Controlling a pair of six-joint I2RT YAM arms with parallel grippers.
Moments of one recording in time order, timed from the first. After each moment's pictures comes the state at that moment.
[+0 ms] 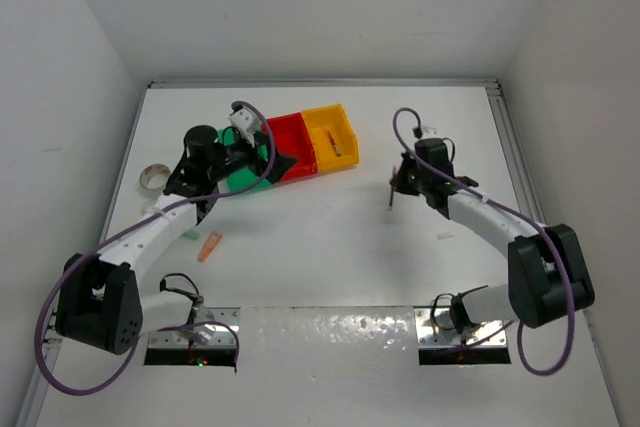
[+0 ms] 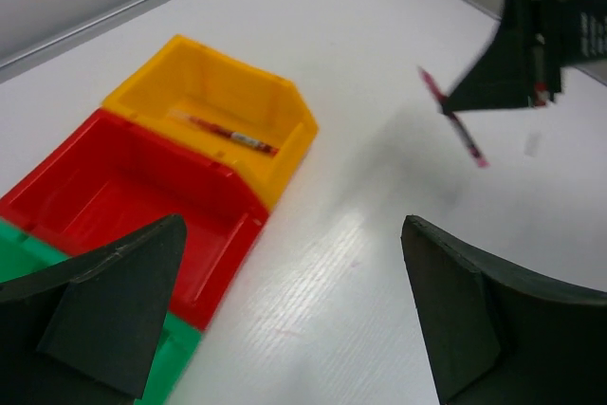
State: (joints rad) left arm -0.26 1.22 0.75 0.27 0.55 -0.03; right arm 0.25 1.40 0.69 -0.10 0.01 0.43
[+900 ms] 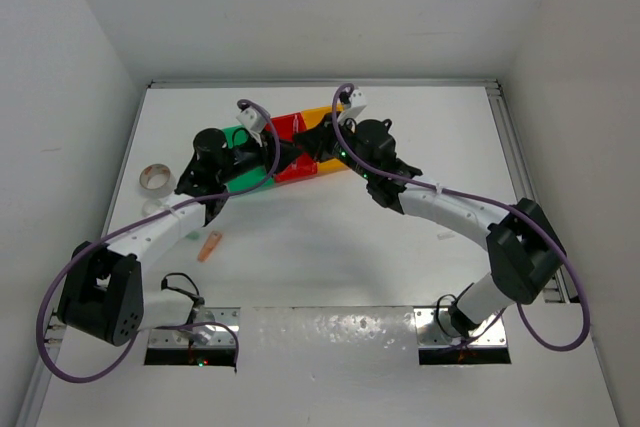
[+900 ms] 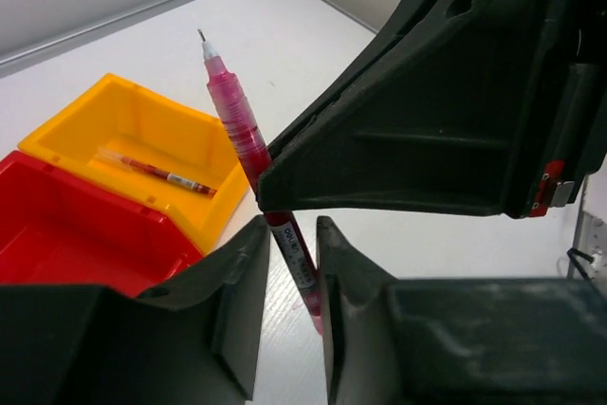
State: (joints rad) left arm -0.33 1.27 0.73 0.47 0.62 -0.21; right arm 0.72 1.56 1.01 0.49 -0.06 0.54
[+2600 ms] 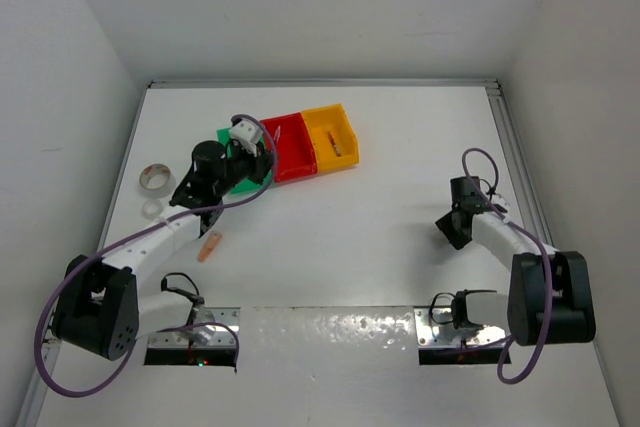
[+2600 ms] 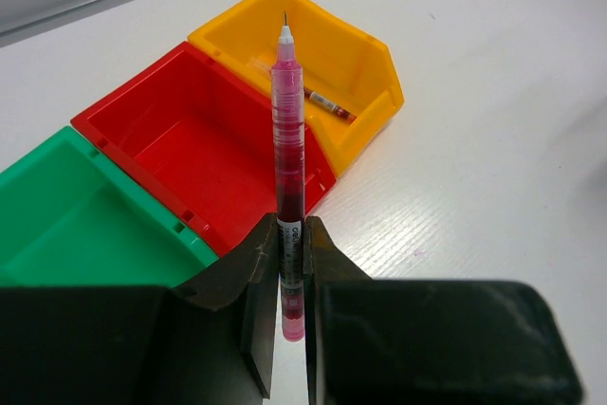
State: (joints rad) left arm -0.31 1.19 0.64 0.33 0.30 -0.02; right arm 0.01 1.25 0.47 -0.40 0.28 0.98
